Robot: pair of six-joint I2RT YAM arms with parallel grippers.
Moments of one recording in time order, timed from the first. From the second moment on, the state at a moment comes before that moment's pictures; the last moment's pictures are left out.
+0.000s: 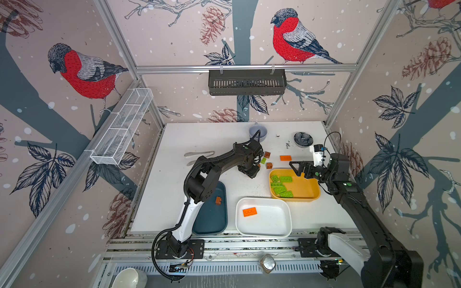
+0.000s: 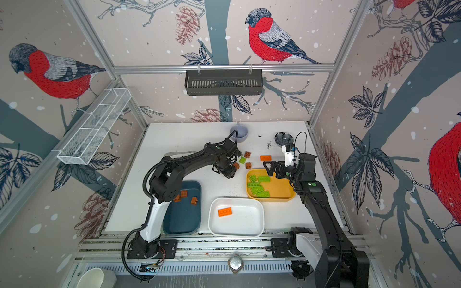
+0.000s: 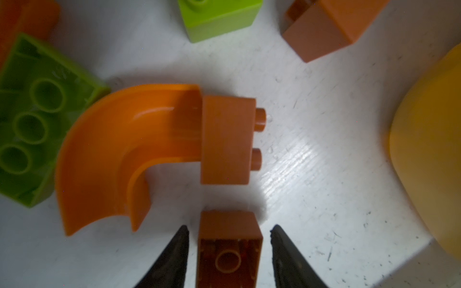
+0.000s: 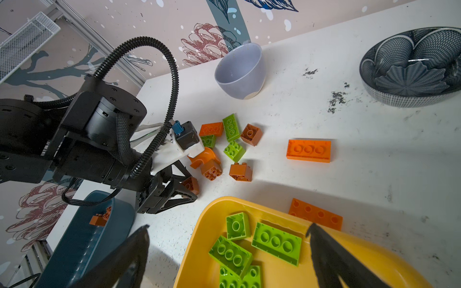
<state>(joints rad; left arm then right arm) -0.72 2.21 1.73 -0.83 0.13 0.03 -0.02 0.98 0.63 -0.20 -0.63 0.18</state>
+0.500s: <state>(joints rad) -0.72 2.15 1.73 -0.85 0.13 0.03 -0.02 0.99 0.63 -0.20 -0.63 0.18</state>
